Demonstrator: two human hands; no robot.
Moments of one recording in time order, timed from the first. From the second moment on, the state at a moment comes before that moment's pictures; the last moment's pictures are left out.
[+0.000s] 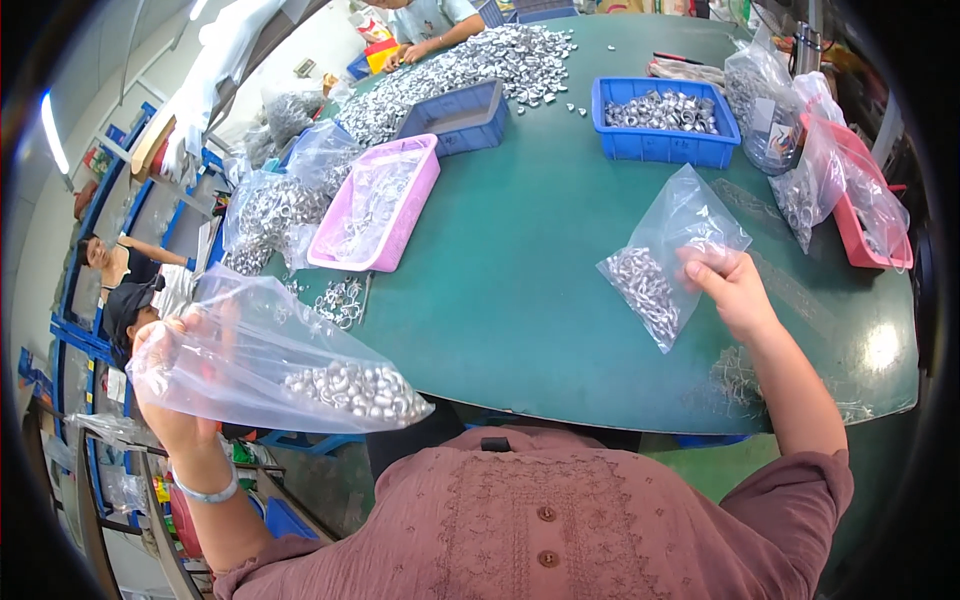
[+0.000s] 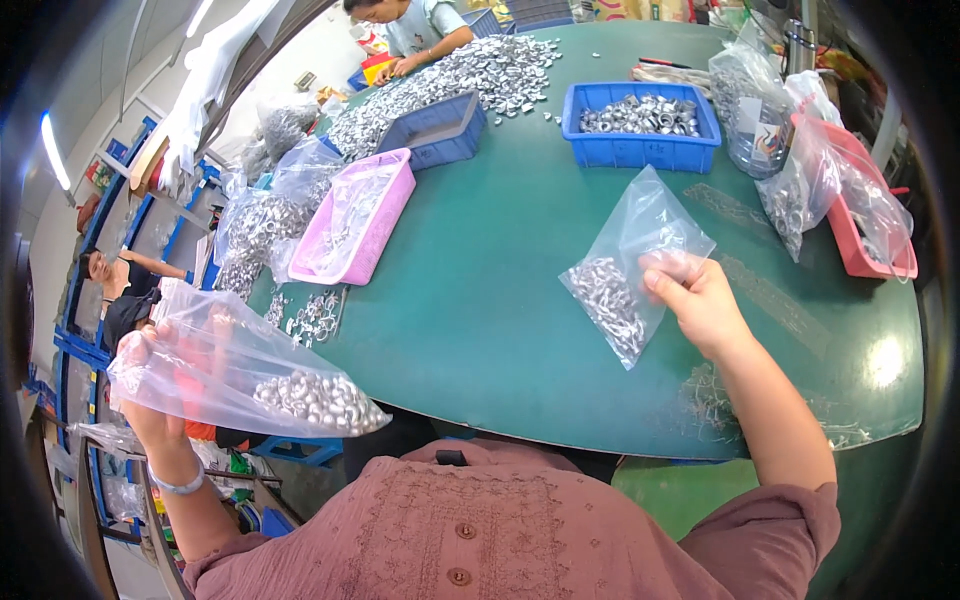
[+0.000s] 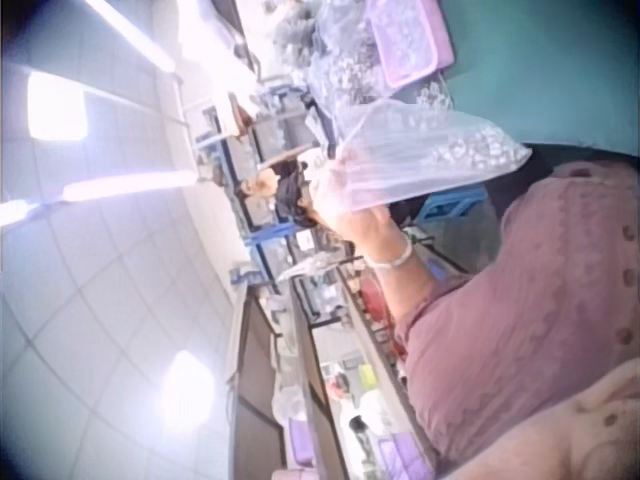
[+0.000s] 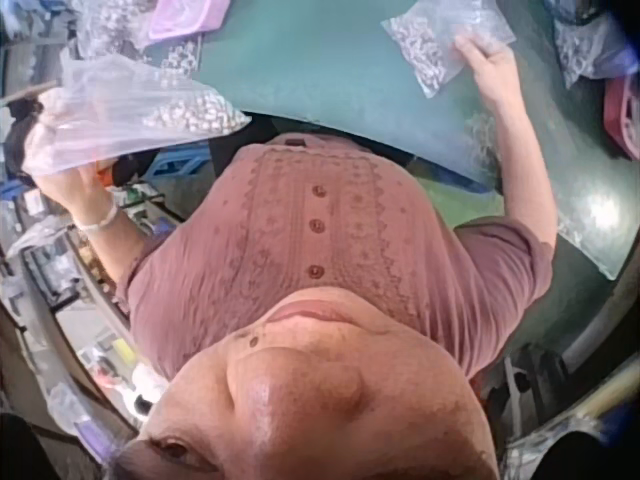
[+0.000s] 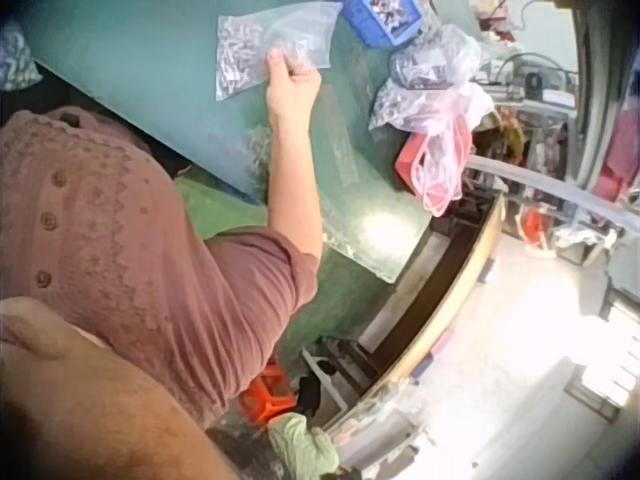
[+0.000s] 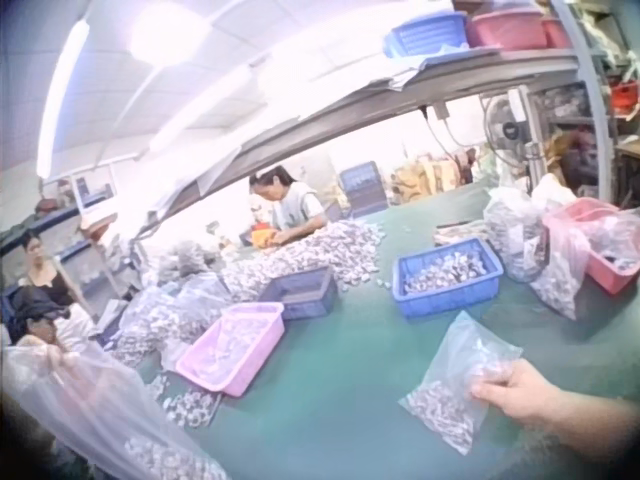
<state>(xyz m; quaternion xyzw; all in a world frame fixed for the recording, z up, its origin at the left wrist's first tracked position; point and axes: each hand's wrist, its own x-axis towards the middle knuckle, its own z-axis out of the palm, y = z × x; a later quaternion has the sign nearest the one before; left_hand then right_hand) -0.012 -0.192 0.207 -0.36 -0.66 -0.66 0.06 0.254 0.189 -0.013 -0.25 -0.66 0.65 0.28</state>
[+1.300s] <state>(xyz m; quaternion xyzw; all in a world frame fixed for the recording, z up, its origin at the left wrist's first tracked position) -0.201 -0.144 0.113 -0.31 -0.74 -0.59 -0.05 0.171 0.112 -0.030 -0.36 -0.38 0.78 0.35</state>
